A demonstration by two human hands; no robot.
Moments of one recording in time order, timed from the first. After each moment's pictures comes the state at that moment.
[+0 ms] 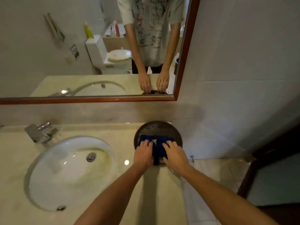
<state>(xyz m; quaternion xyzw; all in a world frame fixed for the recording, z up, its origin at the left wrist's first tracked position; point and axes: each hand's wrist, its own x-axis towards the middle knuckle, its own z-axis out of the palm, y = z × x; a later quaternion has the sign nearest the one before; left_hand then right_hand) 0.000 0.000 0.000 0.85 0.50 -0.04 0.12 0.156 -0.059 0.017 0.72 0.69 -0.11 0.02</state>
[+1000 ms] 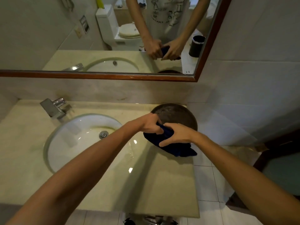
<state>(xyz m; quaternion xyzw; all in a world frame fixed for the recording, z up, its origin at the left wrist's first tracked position) -0.045 0.065 0.094 0.85 0.38 -0.11 0.35 0.137 -0.019 0.075 0.59 0.65 -0.47 -0.06</state>
